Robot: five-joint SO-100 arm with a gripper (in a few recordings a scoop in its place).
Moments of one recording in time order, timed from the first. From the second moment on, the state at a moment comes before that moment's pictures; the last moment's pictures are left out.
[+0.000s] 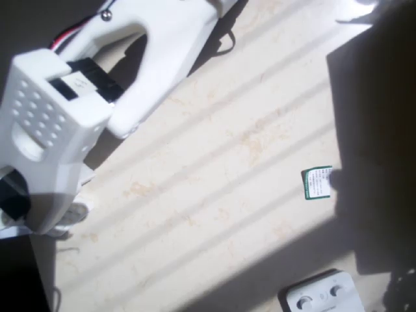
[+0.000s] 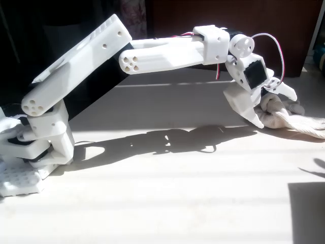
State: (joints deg) arm -30.8 33.6 28.4 64.1 -5.4
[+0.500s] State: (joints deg) arm -30.8 31.0 27.9 55.5 -5.4
